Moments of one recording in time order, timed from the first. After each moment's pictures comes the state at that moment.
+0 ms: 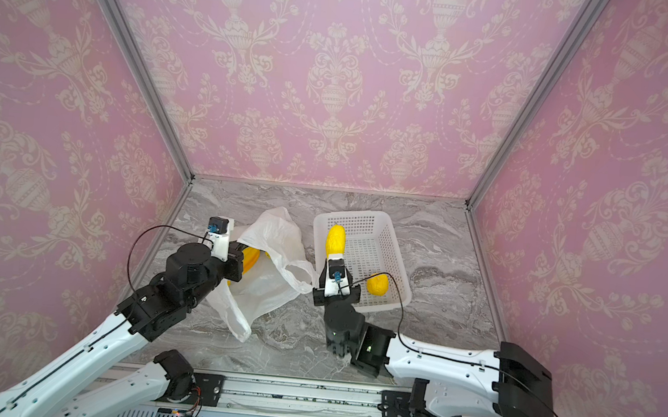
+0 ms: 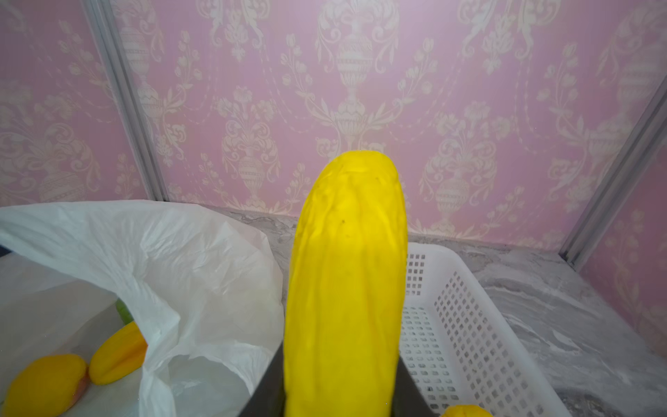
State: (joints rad) left arm -0.58 0.78 0.75 -0.33 -0.33 -0.18; right arm 1.13 1.16 0.69 0.34 1.05 0.13
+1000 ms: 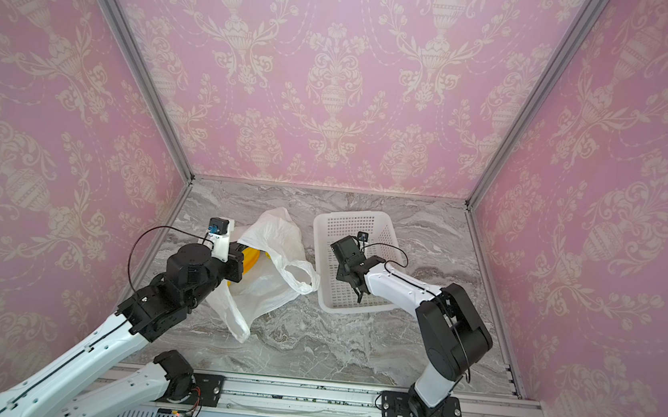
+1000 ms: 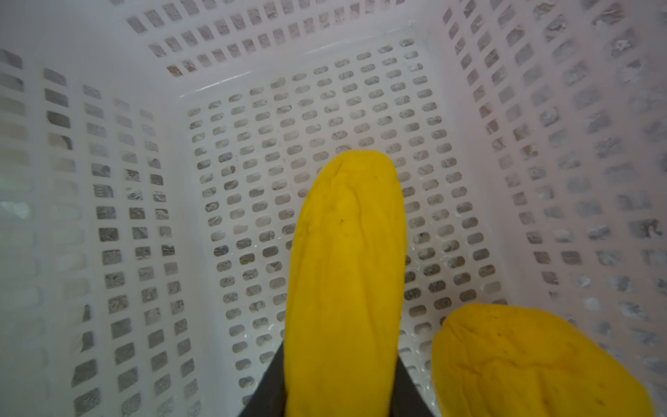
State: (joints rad) left arm -0.58 0.78 0.75 -0.33 -0.33 -0.18; right arm 0.61 1.69 1.05 -0.42 0.36 0.68
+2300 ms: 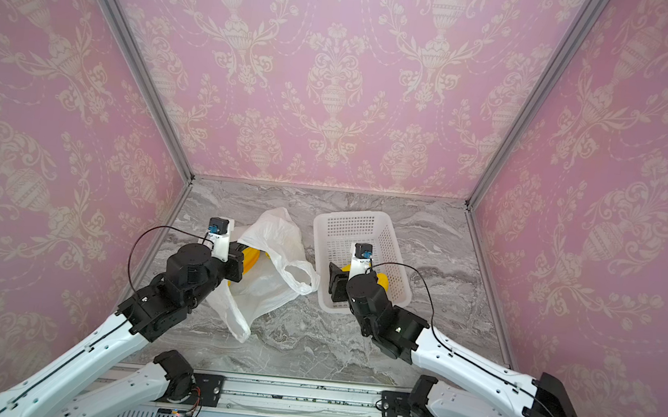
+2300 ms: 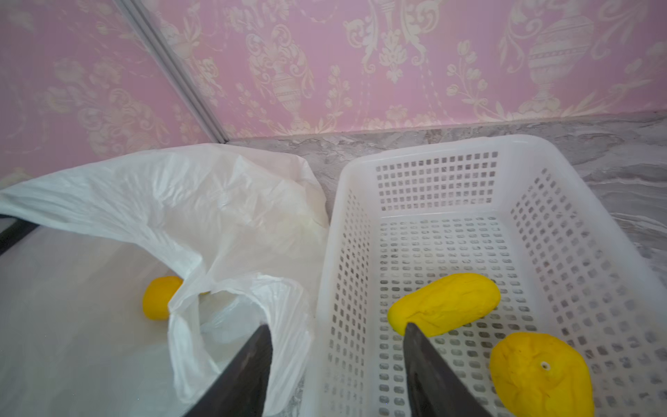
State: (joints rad) left arm -0.58 0.78 0.75 -0.33 -0.33 -0.18; right arm 0.99 1.03 0.71 -0.01 0.53 0.43
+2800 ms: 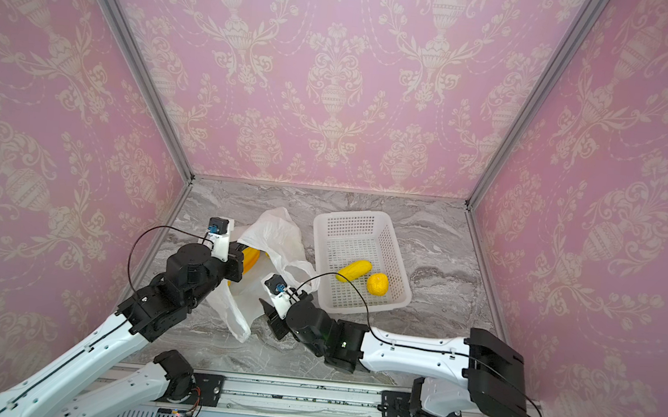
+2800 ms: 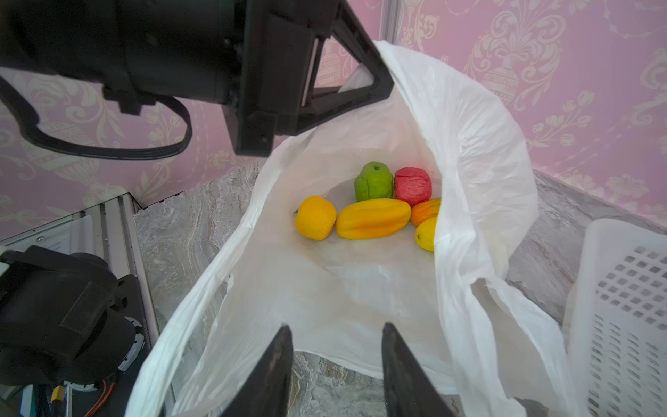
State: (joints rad) left arm -0.58 0.78 0.75 -0.33 -0.33 -0.18; right arm 1.29 1.43 0.87 0.24 0.40 0.13
